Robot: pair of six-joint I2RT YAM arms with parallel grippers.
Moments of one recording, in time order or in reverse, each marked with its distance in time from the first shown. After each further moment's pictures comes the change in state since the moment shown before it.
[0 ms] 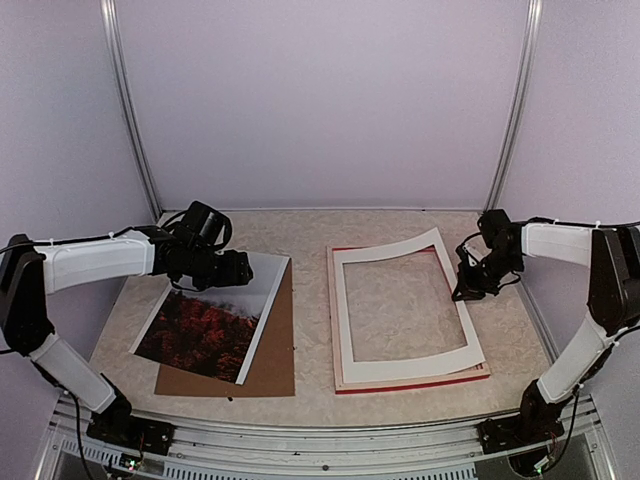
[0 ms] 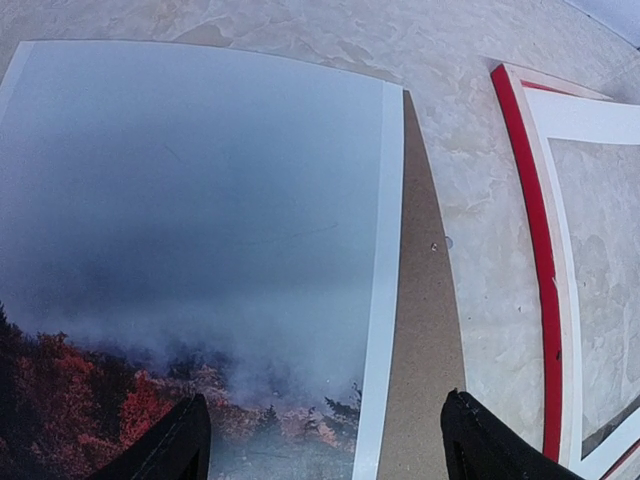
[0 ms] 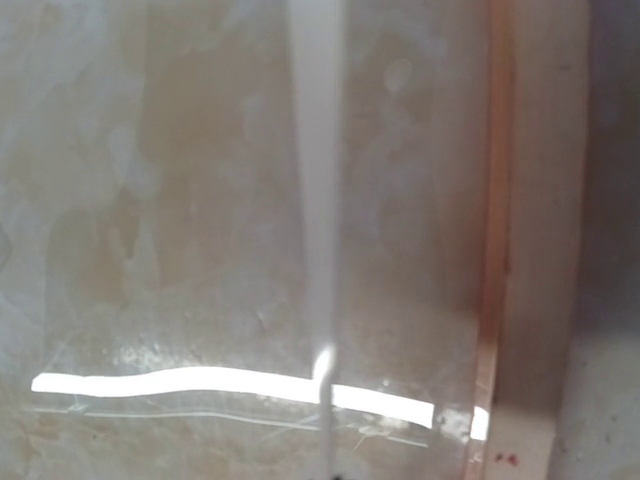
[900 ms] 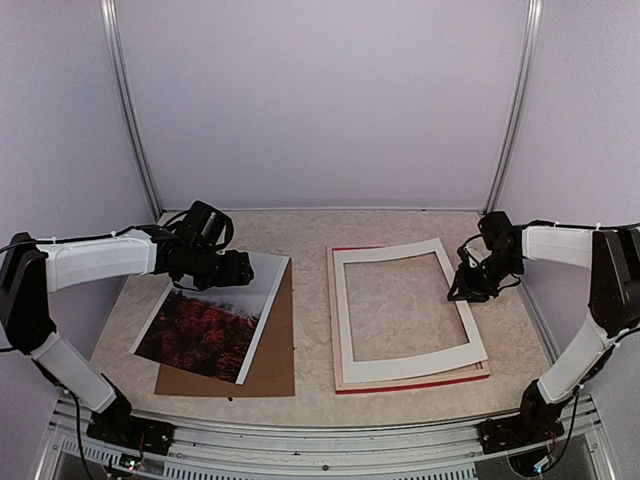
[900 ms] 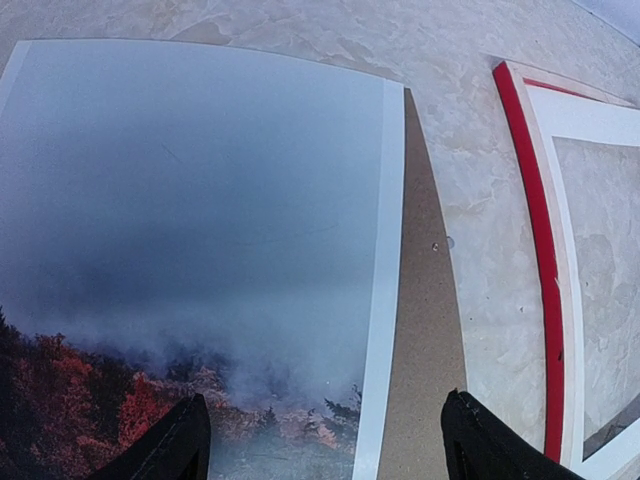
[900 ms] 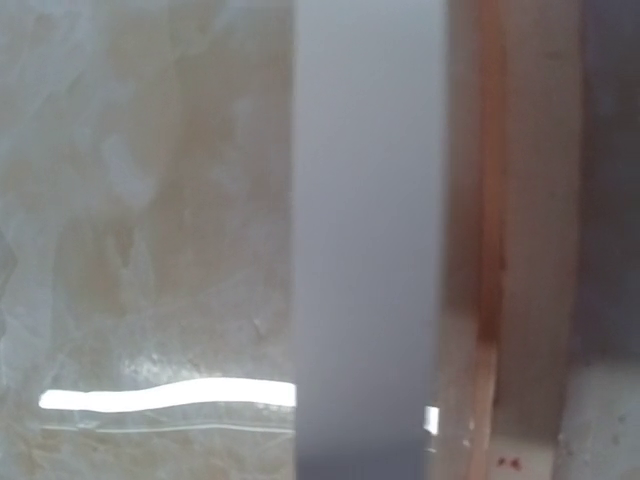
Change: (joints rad) left arm -0.002 0.016 0.014 -0.010 -0.001 0.000; right arm 0.000 -0.011 -0.034 0.042 -0.006 0.040
